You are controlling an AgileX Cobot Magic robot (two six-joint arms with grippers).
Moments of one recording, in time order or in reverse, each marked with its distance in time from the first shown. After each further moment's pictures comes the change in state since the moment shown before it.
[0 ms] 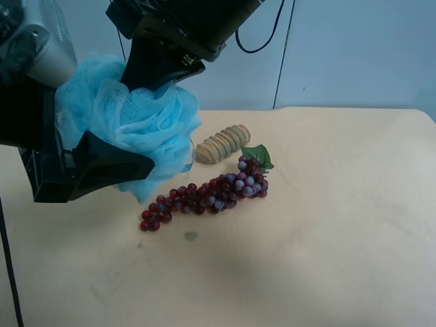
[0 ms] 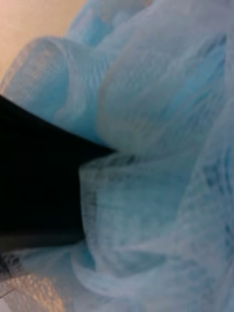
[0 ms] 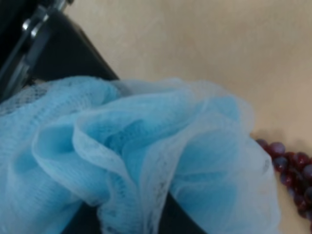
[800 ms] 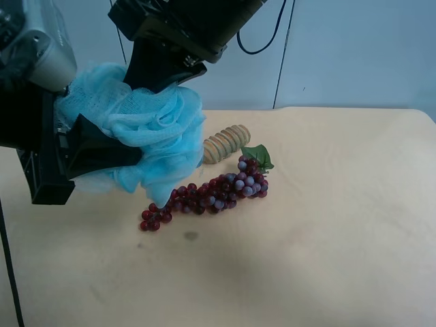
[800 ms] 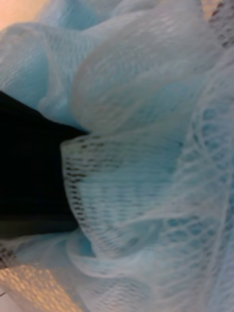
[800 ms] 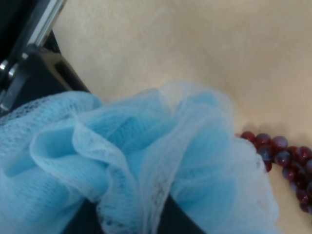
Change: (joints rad) left arm 0.005 0.000 0.000 0.008 0.013 0.001; right arm 0.001 0.000 0.000 -0.001 0.012 0.006
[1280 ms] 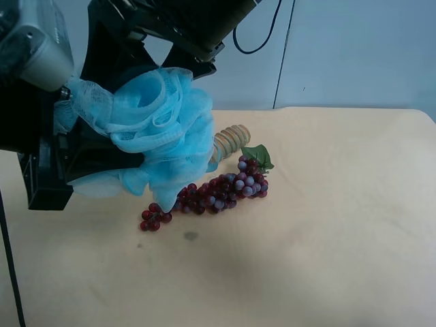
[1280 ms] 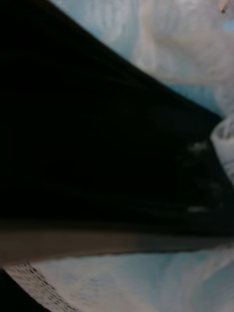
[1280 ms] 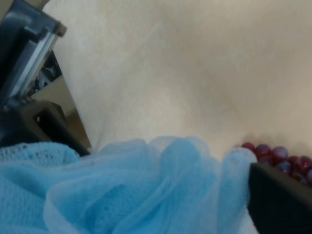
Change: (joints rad) left arm -0.005 0.000 0.000 -0.031 0.014 0.010; right arm 0.000 0.005 0.000 0.008 -0.046 0.025
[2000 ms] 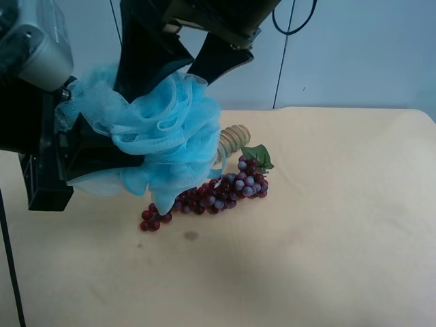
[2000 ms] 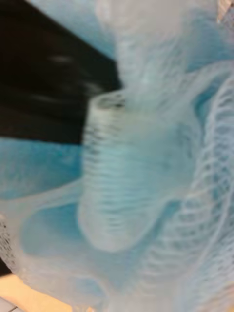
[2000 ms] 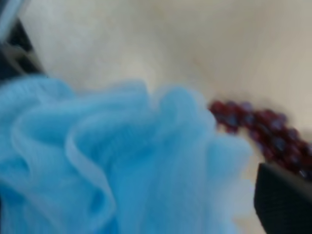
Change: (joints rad) left arm -0.002 0.000 0.000 -0.008 0.000 0.004; right arm 0.001 -0.094 0.000 -0.202 0.099 0.142
